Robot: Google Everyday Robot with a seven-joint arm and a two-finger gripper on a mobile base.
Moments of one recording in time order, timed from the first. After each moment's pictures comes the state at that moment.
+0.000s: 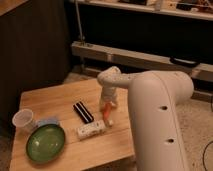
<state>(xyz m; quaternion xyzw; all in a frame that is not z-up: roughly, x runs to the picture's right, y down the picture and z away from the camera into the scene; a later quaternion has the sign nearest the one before) 0.018 0.104 0.925 -0.26 0.22 0.63 0.70</state>
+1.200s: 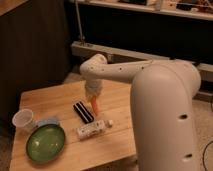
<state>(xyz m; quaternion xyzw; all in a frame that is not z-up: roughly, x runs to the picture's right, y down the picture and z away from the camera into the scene) -0.089 0.031 0.814 -0.26 0.10 0.54 0.80</state>
